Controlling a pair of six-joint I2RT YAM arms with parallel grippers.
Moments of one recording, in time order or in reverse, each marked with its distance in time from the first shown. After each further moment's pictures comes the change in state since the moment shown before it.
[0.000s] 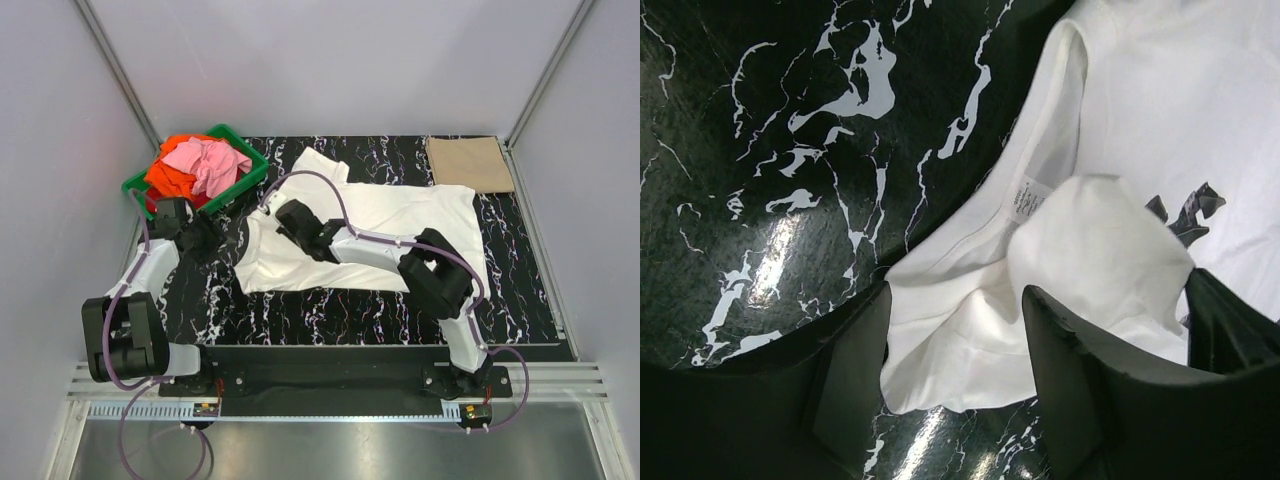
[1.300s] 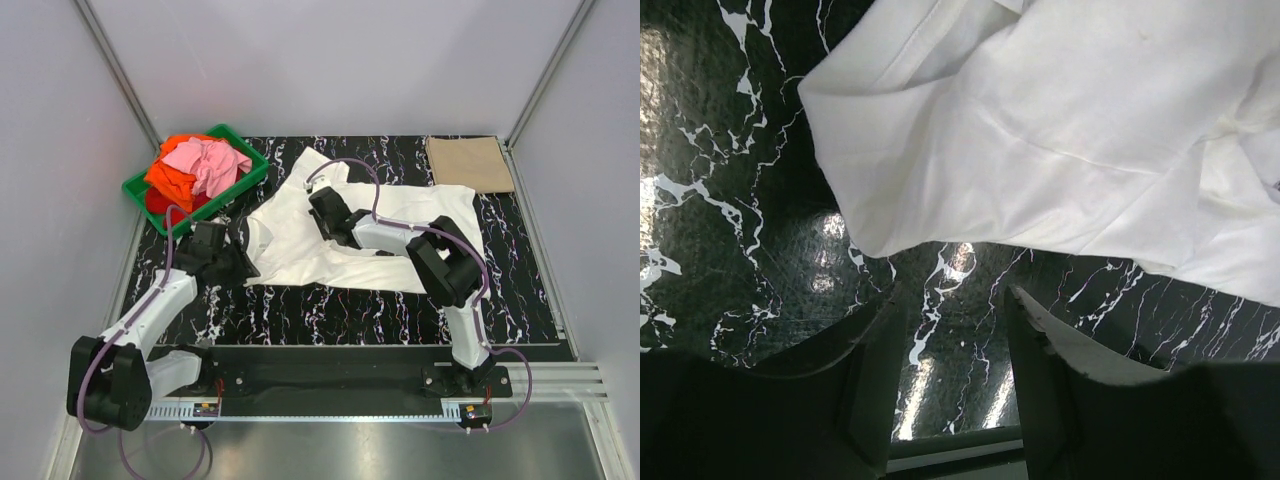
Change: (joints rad) left arm -0.339 -0.240 -0.165 -0.107 -0.146 -0.072; right arm -0.195 -0.002 -0.105 0.046 -0.090 0.324
